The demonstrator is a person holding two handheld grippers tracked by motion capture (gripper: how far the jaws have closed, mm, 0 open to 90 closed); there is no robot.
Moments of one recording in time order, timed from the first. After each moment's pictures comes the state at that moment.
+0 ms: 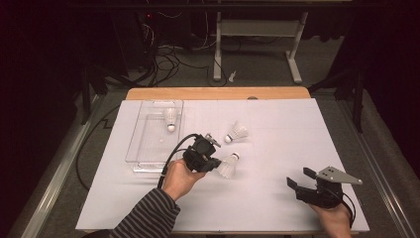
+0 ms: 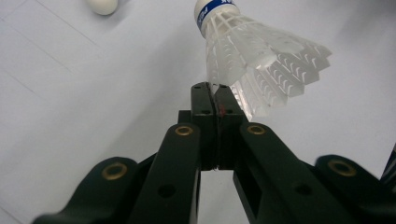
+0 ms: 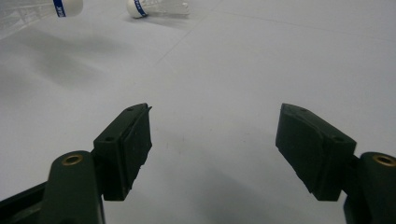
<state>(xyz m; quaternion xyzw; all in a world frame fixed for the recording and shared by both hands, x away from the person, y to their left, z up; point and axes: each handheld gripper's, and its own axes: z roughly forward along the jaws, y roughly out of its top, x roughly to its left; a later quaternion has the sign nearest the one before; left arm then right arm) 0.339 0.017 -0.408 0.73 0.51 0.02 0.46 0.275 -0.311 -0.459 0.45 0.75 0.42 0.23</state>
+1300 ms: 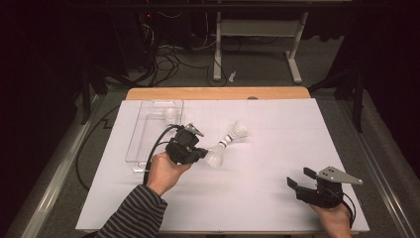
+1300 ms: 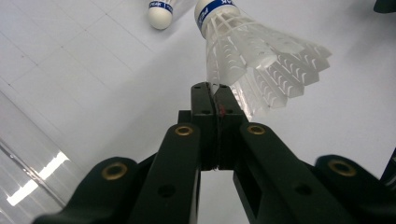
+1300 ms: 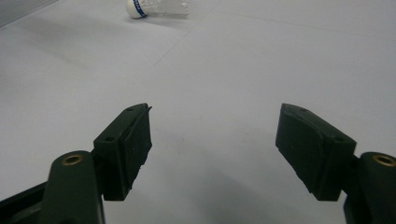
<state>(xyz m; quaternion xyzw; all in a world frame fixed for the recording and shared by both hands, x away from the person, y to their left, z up) 0.344 0.054 -0.380 0.70 0.53 0.04 0.48 0.275 -0.312 -0.459 0.45 0.75 0.42 0.23</state>
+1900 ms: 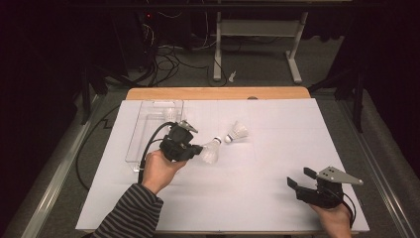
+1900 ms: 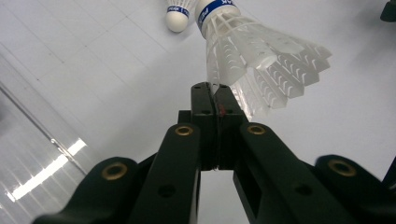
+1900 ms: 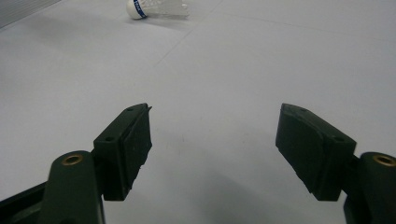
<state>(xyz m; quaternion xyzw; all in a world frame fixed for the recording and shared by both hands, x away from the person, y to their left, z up) 0.346 0.066 -0.370 0.69 0.54 0.05 0.48 0.275 -0.312 -0.459 0.45 0.75 0.42 0.23</state>
